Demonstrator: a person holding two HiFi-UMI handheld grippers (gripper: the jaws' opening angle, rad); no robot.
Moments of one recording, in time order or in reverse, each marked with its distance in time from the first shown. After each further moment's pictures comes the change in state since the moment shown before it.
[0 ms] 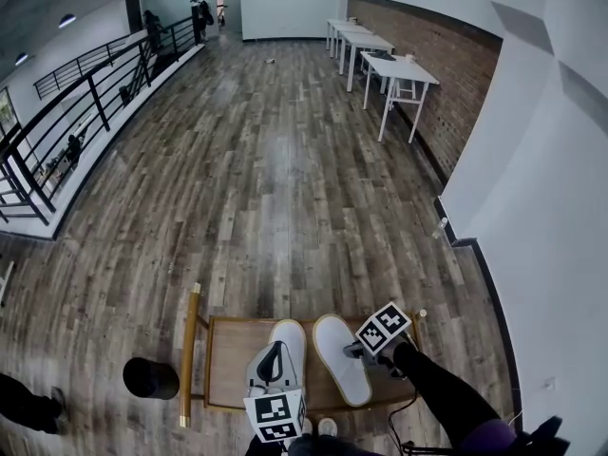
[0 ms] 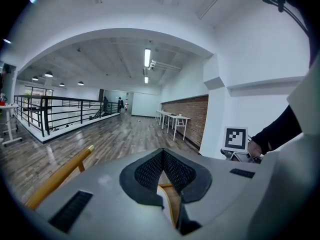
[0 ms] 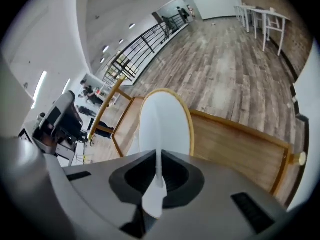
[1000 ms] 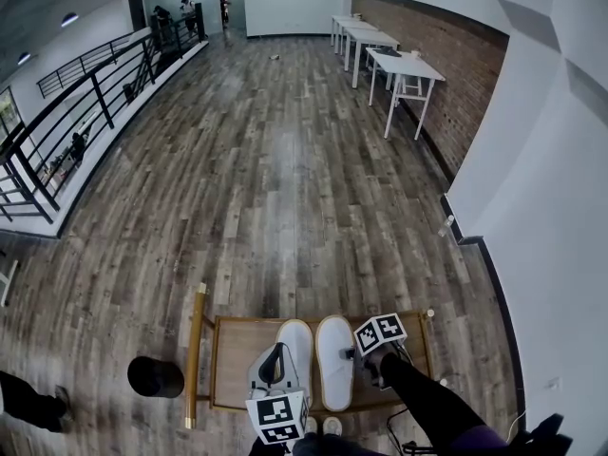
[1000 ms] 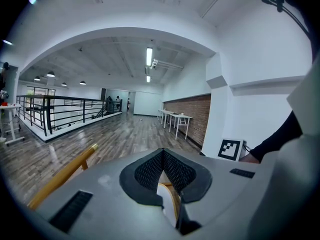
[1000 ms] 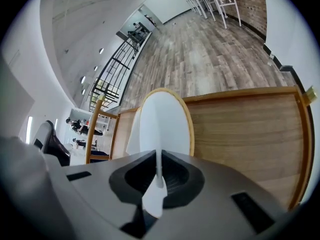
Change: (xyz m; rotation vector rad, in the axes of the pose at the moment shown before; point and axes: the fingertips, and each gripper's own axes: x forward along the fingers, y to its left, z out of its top) left arm 0.000 0.013 -0.006 -0.006 0.011 0.021; right arm 0.044 -0.011 0.003 0.363 -0.121 0.002
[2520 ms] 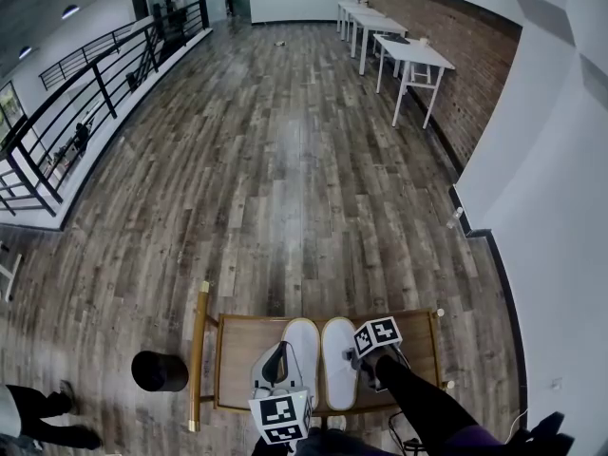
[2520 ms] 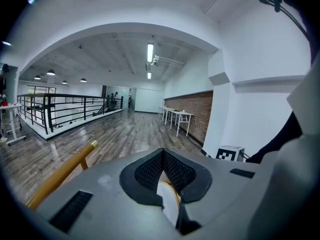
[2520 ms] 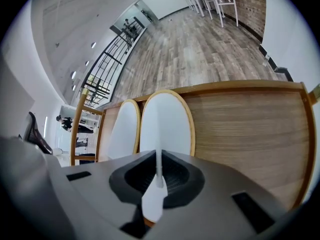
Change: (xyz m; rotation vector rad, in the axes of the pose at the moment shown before) left arm 0.018 0.010 -0.006 -0.006 0.039 0.011; right arm 0.034 -0.021 0.001 0.017 0.045 -0.098
